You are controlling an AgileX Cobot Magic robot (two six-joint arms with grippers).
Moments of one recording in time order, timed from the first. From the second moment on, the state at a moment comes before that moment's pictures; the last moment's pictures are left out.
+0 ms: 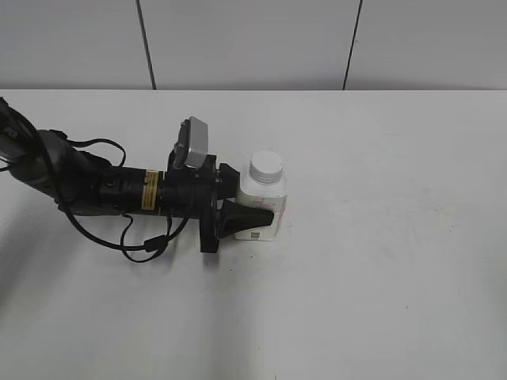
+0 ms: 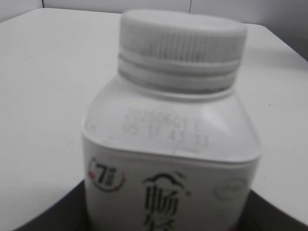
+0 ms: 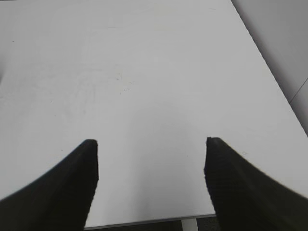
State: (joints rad) left arm -0.30 2.39 -1.21 1.41 -1.19 -0.54; right arm 0.04 -0.01 -0.51 -0.05 1.09 0.00
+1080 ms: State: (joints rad) left arm -0.30 2.39 -1.21 1.41 -1.19 -0.53; right arm 0.04 -0.01 -0.51 -0.05 1.09 0.00
